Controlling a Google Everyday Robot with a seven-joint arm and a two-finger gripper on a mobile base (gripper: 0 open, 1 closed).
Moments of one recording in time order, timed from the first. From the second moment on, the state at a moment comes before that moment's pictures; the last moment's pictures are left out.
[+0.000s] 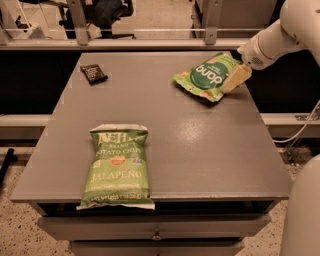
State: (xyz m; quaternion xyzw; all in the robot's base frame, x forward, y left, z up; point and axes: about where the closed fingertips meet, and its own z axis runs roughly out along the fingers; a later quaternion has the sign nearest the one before) arm 0.747 -0.259 0.865 -0.51 0.79 -0.01 0.34
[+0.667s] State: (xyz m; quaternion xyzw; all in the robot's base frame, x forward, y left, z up) arm 0.736 -0.268 0.865 -0.50 0.80 0.00 0.33
